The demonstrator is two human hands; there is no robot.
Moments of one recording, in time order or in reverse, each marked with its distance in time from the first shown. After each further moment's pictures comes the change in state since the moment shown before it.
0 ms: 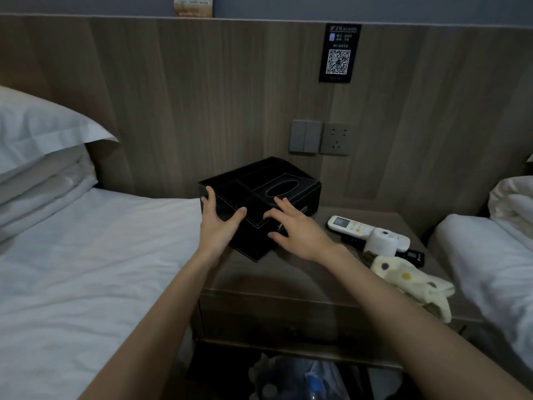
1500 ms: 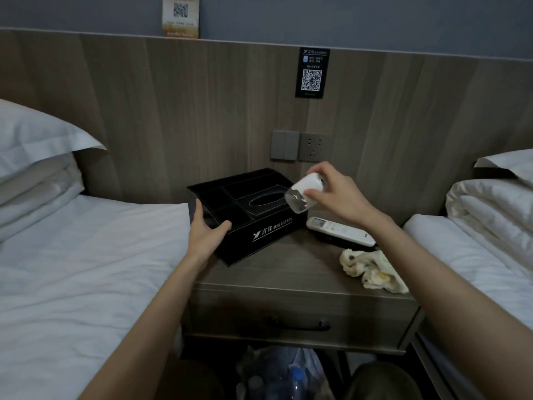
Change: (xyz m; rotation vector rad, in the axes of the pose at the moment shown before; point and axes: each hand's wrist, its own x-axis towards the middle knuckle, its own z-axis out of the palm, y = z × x) left_hand -0.032 0.015 -0.008 -0.017 -0.044 -0.142; right_hand -0.052 0.001 -0.128 0.187 0.295 0.196
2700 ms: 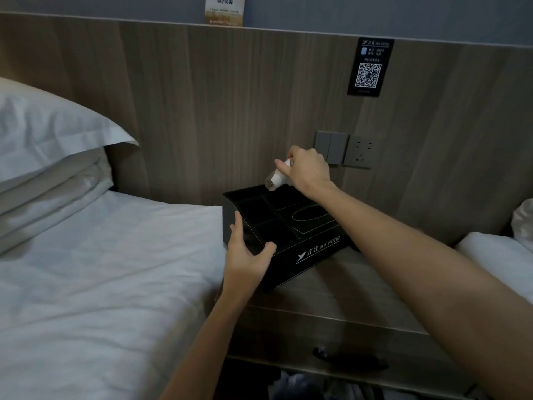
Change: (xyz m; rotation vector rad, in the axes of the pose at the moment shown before) left_hand 0.006 -0.037 -0.006 -0.102 -0.026 0.131; right_hand 0.150 -0.046 0.133 -0.365 0.121 0.001
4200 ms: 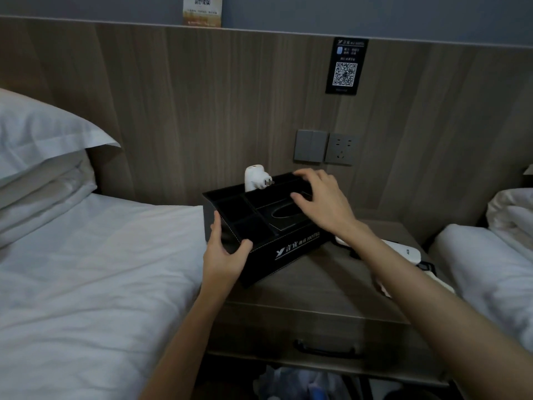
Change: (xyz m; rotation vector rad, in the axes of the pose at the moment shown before) left_hand -0.006 0.005 0.001 0.042 0.061 0.014; right_hand -0.089 0.054 -0.038 0.148 -0.049 -0.034
